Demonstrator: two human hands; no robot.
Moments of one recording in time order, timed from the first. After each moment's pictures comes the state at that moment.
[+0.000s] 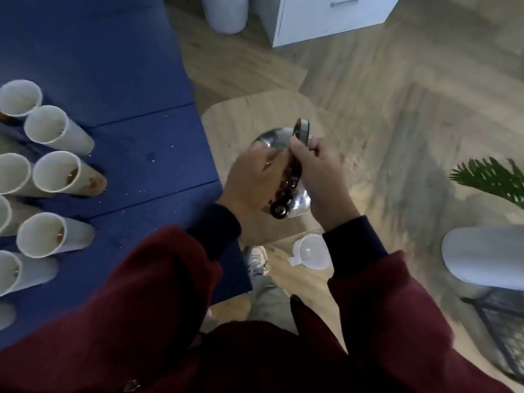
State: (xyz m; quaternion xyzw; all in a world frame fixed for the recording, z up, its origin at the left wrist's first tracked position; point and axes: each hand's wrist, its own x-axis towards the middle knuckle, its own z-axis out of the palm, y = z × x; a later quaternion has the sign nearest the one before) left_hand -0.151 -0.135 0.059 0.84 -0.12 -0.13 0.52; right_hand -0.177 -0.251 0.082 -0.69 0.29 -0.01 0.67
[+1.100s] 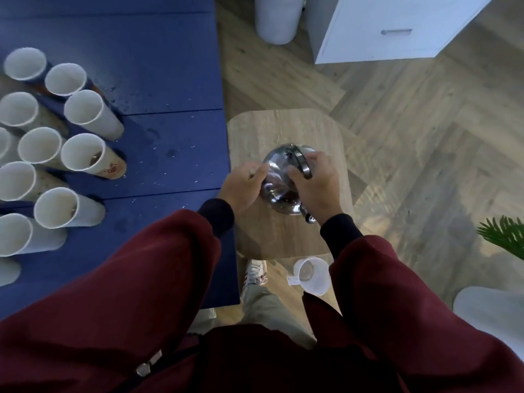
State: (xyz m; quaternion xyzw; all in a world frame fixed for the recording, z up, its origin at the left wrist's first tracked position) left_hand -0.118 -0.125 -0.006 0.85 0.07 -0.22 0.48; right_hand -0.126 -0.292 -0.010 -0.89 0.14 0.00 0.43
